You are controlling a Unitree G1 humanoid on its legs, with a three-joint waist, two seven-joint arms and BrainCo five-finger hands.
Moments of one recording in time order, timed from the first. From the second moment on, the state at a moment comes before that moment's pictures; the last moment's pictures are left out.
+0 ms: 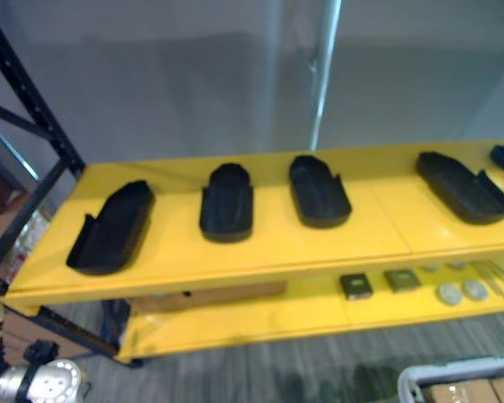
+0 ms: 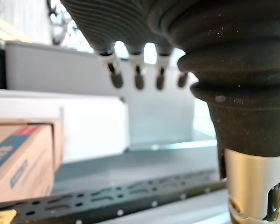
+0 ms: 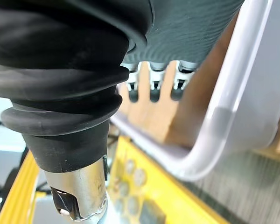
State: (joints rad) left arm 0.28 0.09 0.45 0.10 0.06 -0.51 1.10; right arm 0.28 -0.01 -0.49 0.72 0.40 -0.37 -0.46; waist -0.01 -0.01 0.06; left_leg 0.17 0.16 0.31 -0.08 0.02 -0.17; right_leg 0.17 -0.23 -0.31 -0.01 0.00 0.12
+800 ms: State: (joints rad) left arm 0.16 0.10 0.30 0.18 -0.05 -0.31 0.77; right arm 0.31 -0.04 -0.41 0.99 0.38 -0.12 0.09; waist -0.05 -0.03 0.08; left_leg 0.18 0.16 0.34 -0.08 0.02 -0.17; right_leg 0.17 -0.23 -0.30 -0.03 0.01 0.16
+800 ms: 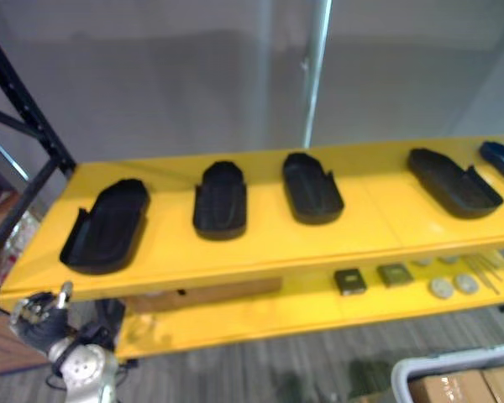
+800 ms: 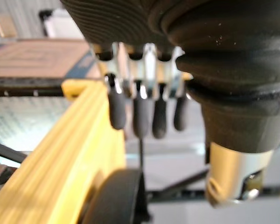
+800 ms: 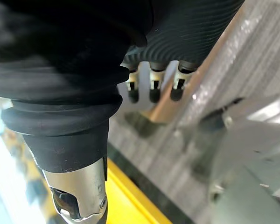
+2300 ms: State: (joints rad) left arm 0.17 0.51 0.18 0.06 0.39 0.04 0.13; right arm 0.25 -0.13 -0.47 1.05 0.36 0.05 0.31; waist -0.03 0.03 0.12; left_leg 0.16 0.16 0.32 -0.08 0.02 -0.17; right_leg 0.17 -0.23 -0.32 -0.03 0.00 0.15
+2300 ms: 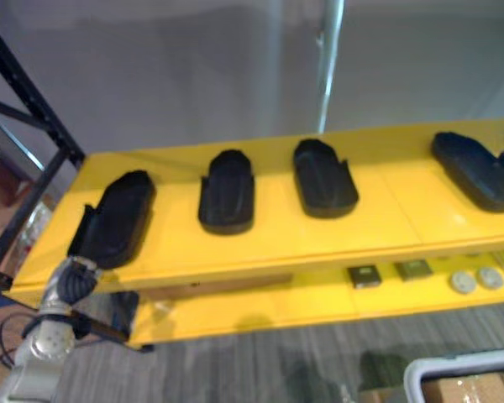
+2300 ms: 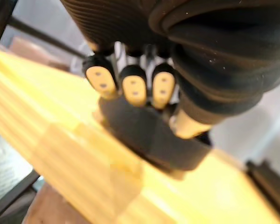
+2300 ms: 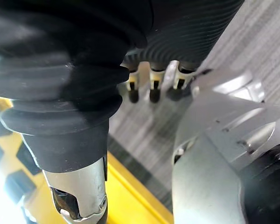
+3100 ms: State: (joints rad) left arm 0.09 0.55 0.18 0.19 0.39 0.07 0.09; right arm 0.26 -0.13 -0.48 1.05 0.36 0.05 0.30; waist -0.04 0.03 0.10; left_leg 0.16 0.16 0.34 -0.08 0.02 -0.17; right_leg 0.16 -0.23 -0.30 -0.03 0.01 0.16
